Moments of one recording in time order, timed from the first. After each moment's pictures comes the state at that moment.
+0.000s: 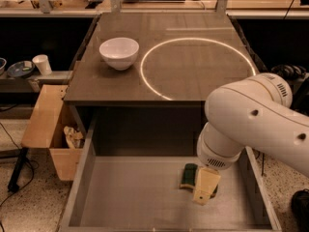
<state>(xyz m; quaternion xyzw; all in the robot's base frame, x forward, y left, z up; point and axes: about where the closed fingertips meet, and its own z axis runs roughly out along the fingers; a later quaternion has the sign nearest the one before) 0.400 -0.130 0.733 -0.59 0.80 -0.01 0.08</state>
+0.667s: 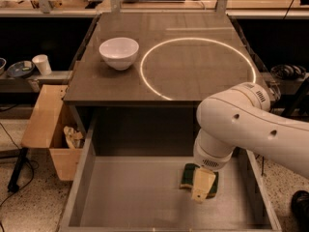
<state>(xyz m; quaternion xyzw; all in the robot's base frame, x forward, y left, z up) 0.417 -0.135 0.688 -0.59 0.81 -0.01 0.06</state>
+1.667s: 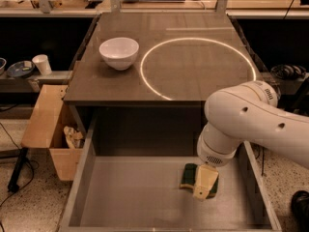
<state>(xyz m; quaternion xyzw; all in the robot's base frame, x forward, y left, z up) 0.421 -0.140 0.687 -0.58 0.81 0.02 0.06</state>
